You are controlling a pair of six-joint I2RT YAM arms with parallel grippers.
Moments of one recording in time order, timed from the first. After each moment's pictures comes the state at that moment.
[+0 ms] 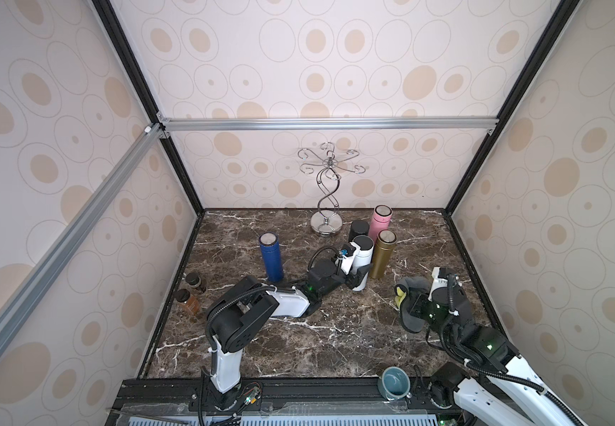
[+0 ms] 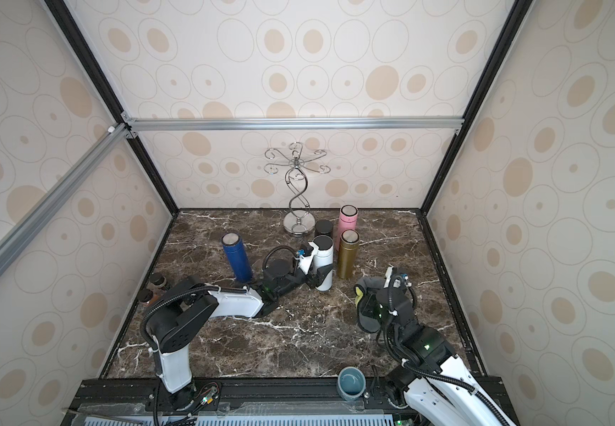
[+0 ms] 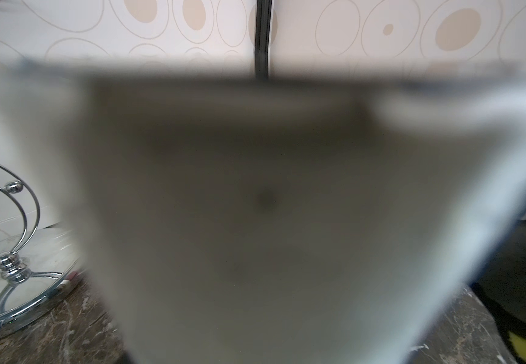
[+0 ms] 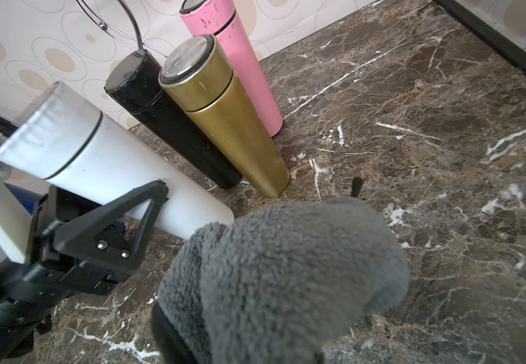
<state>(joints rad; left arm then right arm) -0.84 1.90 0.95 0.90 0.05 -0.07 0.56 0.55 0.62 -0.64 0.35 0.71</state>
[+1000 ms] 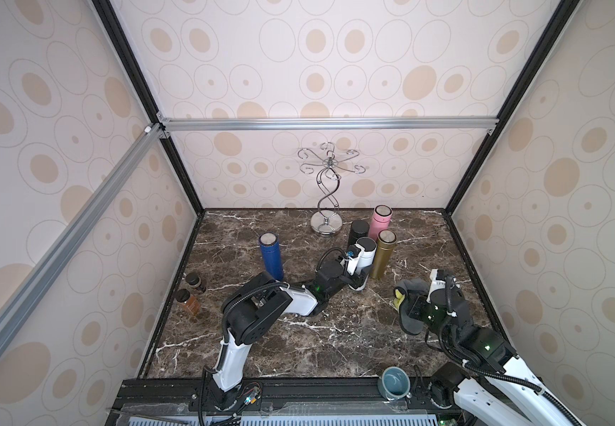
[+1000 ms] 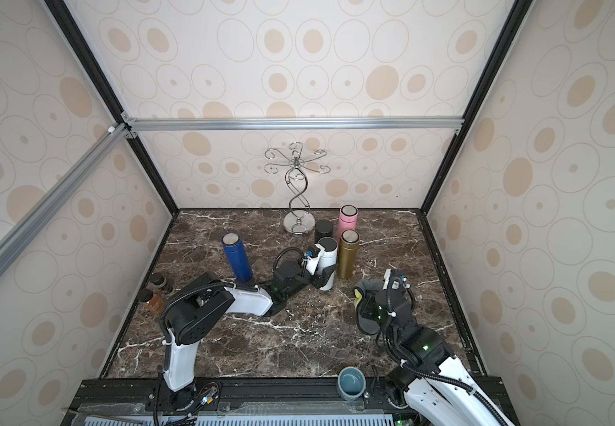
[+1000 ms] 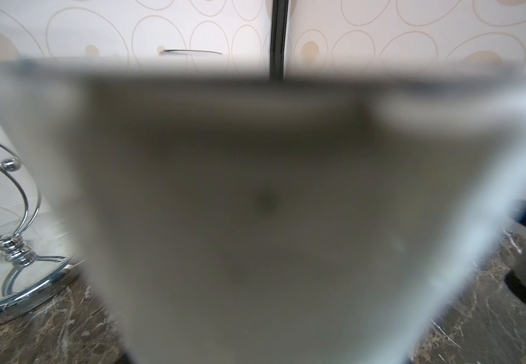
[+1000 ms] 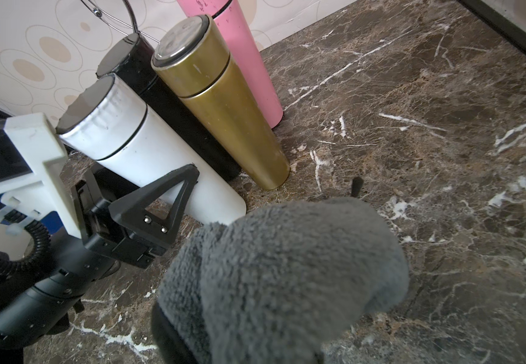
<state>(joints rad) -0.85 2.02 1.02 0.91 -0.02 -0.05 0.56 0.55 0.59 -0.63 0.33 0.71</state>
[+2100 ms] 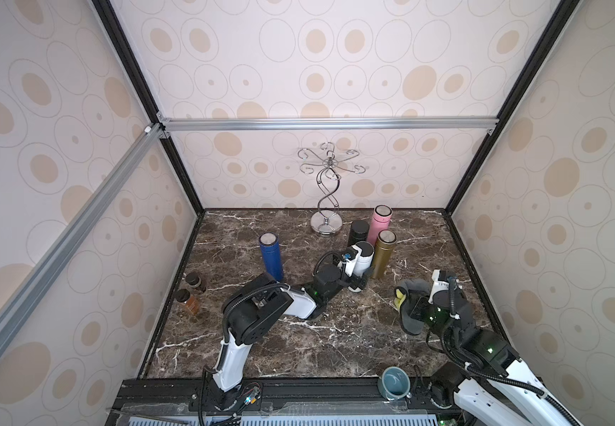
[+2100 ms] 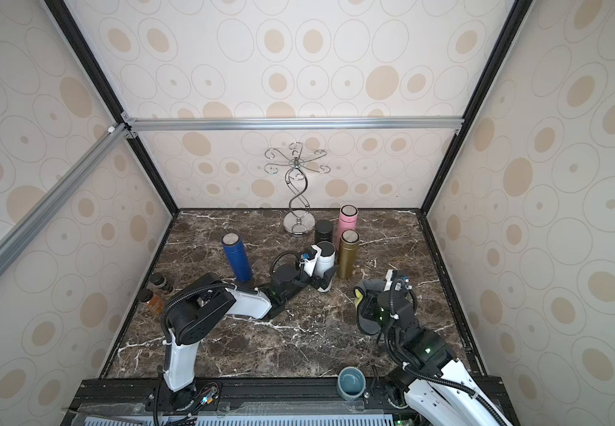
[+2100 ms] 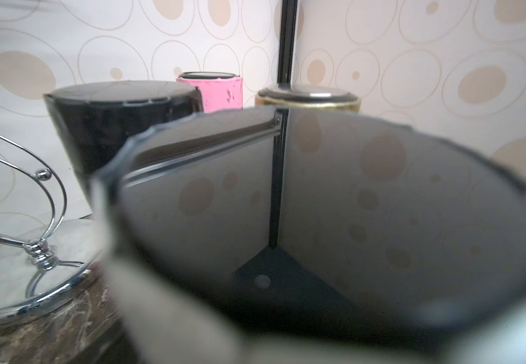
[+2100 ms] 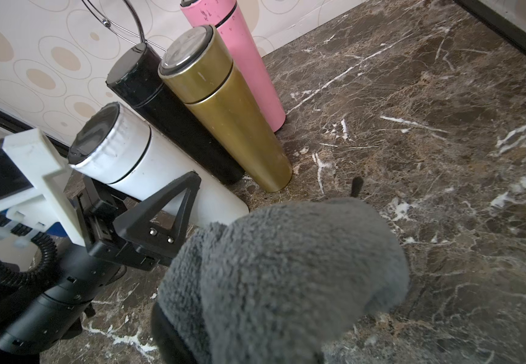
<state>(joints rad) -0.86 2.01 0.97 1.02 -0.07 -0.05 0.56 0.52 0.59 -0.63 0.33 0.72</state>
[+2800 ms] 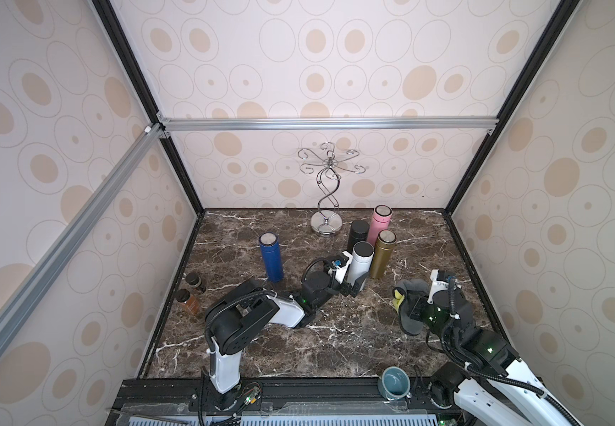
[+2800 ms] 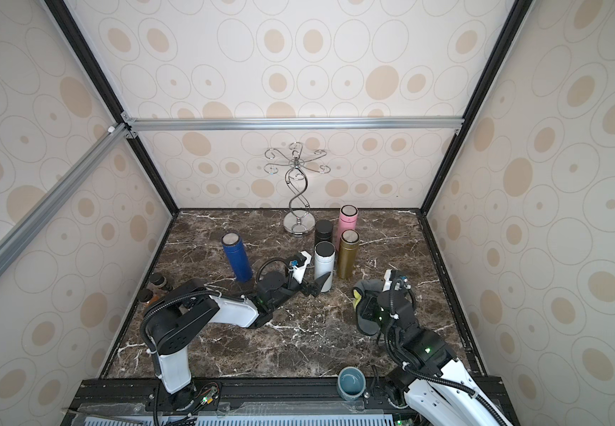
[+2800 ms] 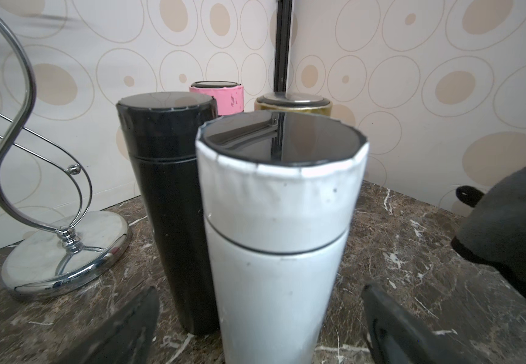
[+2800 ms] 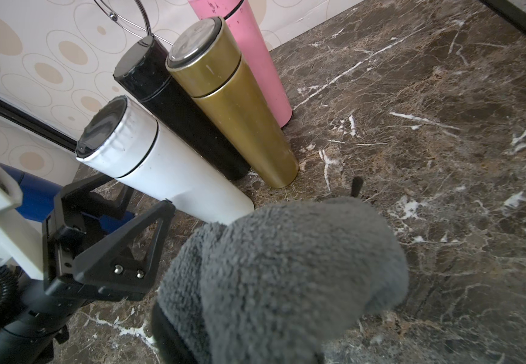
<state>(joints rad) -0.86 1.86 0.77 1.06 -0.06 -0.02 0.56 0.54 0.59 -0.63 0.30 0.71</state>
